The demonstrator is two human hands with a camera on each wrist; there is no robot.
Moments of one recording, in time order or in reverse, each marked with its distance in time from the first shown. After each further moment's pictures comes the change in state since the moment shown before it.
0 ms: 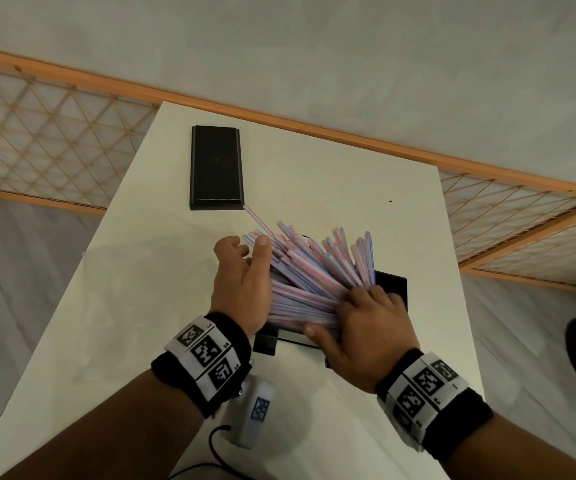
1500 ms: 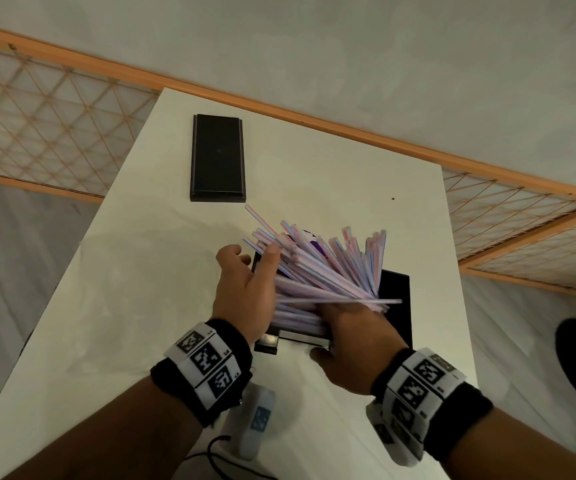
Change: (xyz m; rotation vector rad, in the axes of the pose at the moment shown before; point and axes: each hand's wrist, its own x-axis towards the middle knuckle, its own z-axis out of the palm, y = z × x) left_hand 0.000 -0.020 0.000 -0.029 -0.030 -0.082; right_hand 0.008 -0.008 0.004 0.128 -0.296 -0.033
